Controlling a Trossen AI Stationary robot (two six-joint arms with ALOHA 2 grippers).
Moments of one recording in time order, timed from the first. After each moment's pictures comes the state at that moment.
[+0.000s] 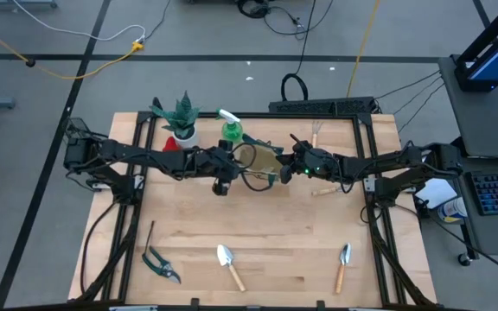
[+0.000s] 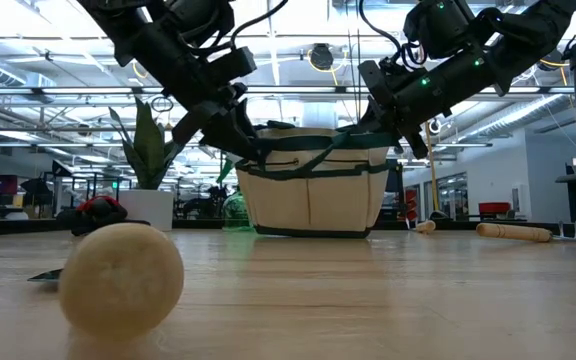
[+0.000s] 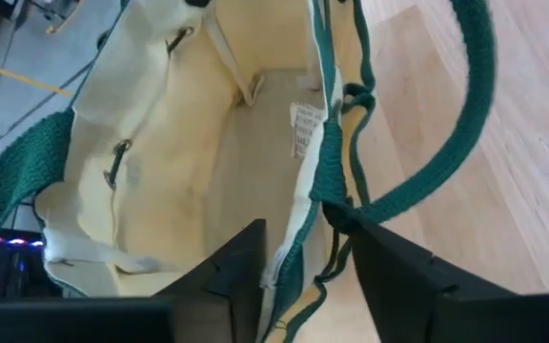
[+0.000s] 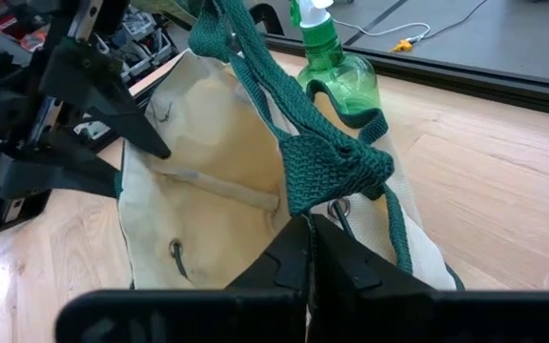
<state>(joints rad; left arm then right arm) 0.12 1.51 0.87 -0.03 -0.21 0.57 -0.15 1.36 0.56 0.41 0.31 0.56</state>
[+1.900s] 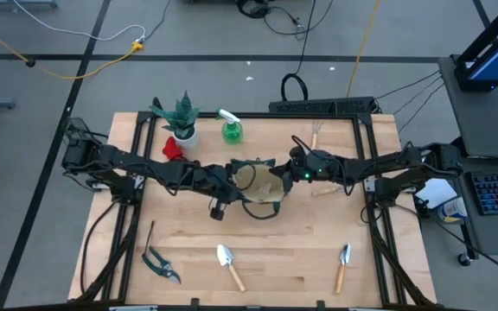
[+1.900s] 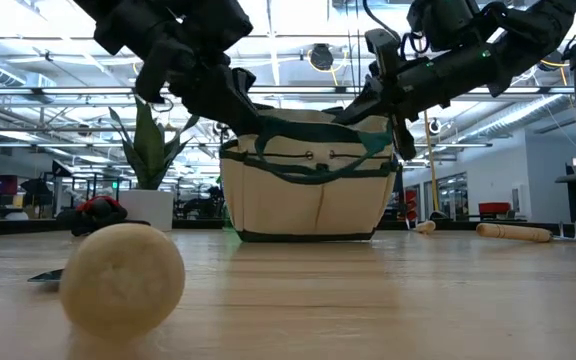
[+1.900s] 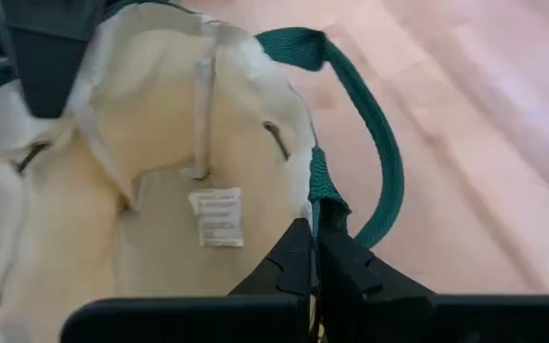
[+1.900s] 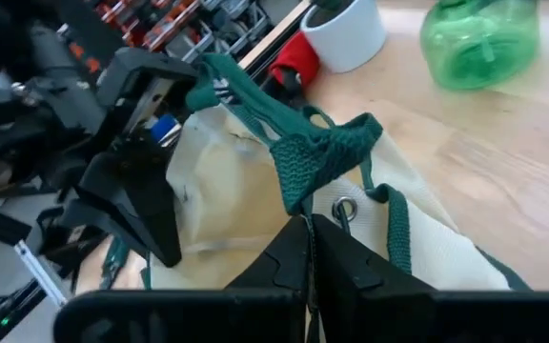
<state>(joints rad) -0.05 1.51 0.86 0.00 0.05 0.37 -0.12 1.36 0.56 0.49 0.05 0.71</state>
